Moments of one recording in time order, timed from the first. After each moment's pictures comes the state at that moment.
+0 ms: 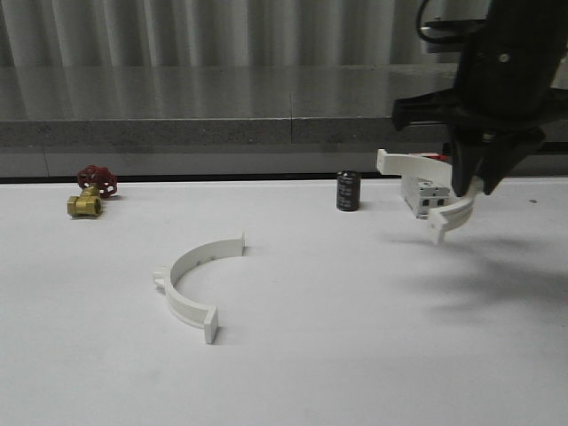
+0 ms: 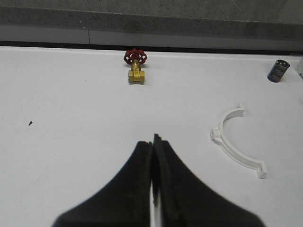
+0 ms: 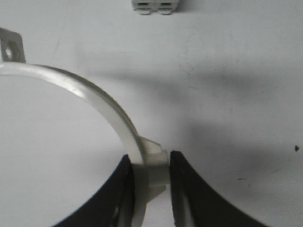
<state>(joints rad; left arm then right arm) -0.05 0.33 -0.49 -0.17 0.68 0.08 0.36 1.76 -1.29 -0.21 0.81 0.50</state>
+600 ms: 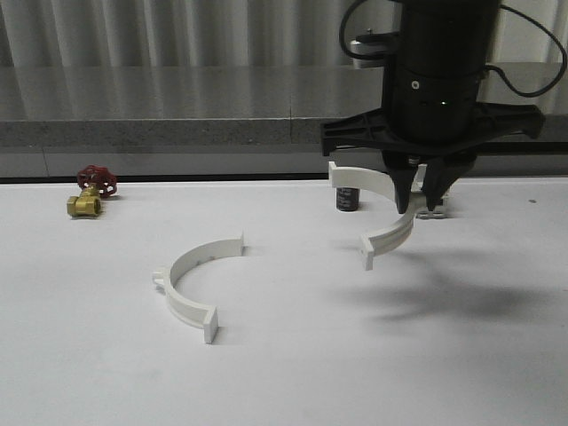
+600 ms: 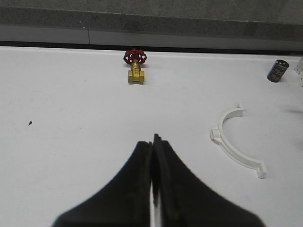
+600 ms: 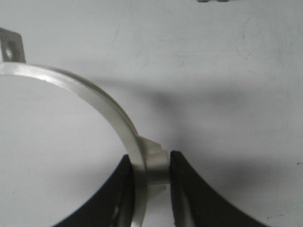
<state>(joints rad) -0.05 0.33 -0.49 -0.17 0.68 0.08 0.57 1.80 -1.29 -0.39 0.82 0.84</state>
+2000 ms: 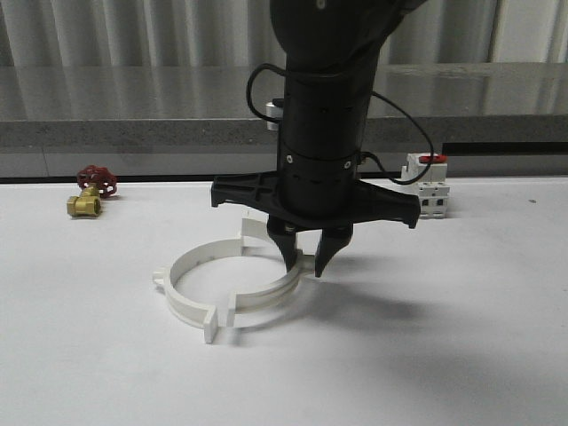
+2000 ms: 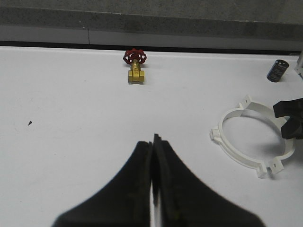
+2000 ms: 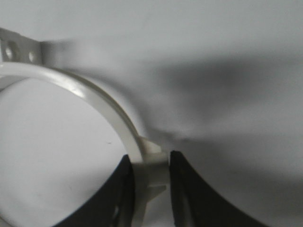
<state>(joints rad) -0.05 0.33 -0.49 -0.18 0.68 0.08 0.72 2.01 -1.40 -0.29 0.71 1.06</state>
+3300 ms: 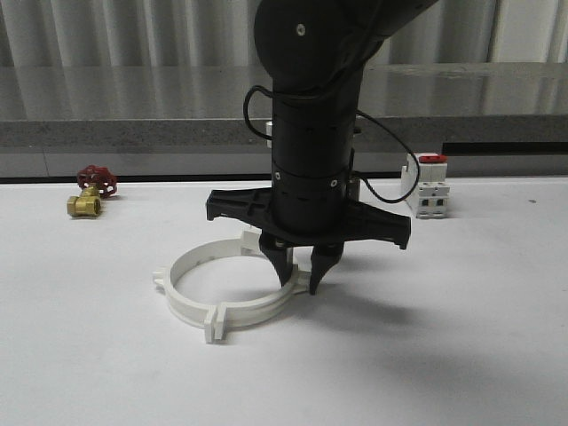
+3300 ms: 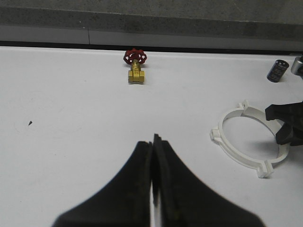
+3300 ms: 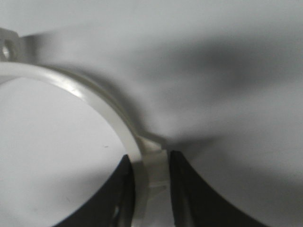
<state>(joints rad) -0.05 0.33 -0.49 -0.18 0.68 0.08 0.73 2.05 -1.42 -0.27 0.72 1.13</state>
